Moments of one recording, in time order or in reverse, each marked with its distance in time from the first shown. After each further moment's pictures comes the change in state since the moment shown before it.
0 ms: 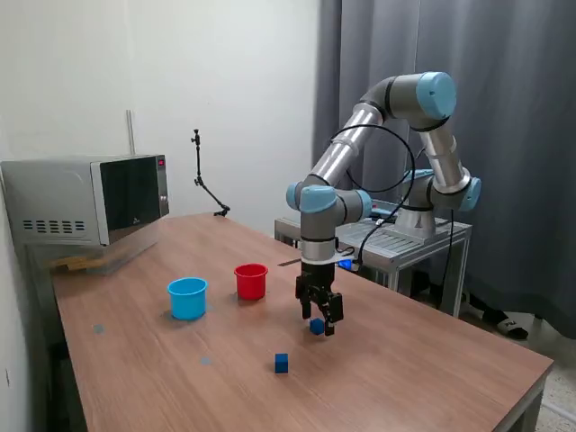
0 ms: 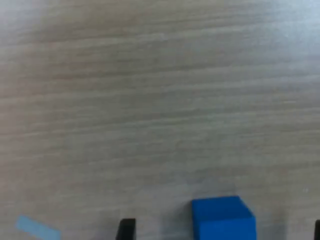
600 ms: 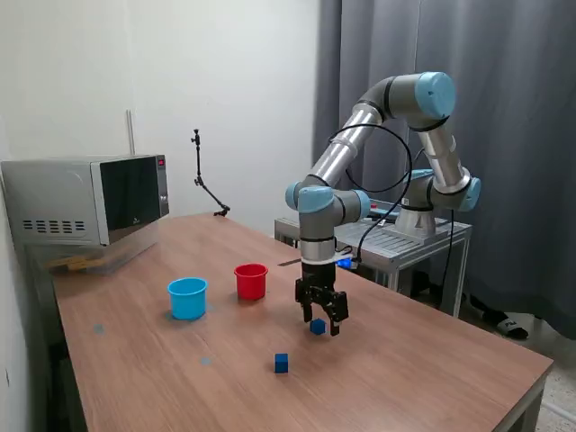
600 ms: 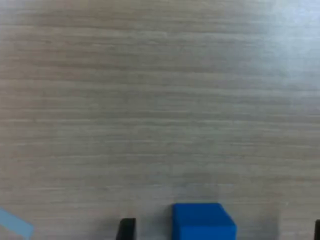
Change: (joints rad) arm -0.005 -0.001 0.004 0.003 0.058 -0.113
